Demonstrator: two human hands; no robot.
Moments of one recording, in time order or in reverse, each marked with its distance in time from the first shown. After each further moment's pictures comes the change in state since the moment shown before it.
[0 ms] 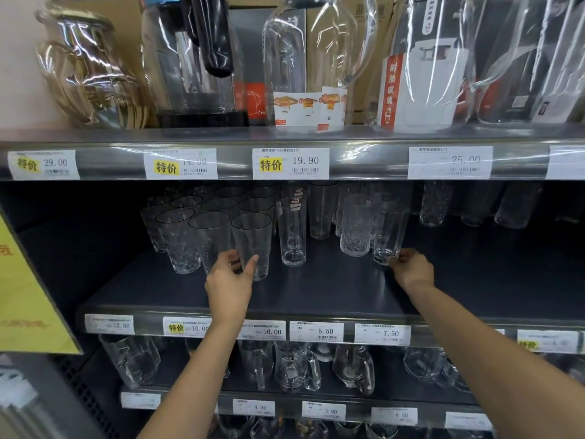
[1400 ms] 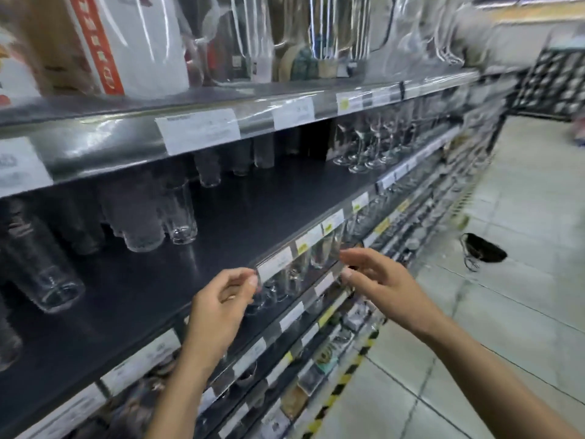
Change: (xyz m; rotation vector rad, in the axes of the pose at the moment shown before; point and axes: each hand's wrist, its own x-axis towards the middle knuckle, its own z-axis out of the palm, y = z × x) left_hand -0.146 0.119 0.062 -0.580 -1.207 0.076; right_hand -0.278 0.054 -0.205 0.129 0.201 0.039
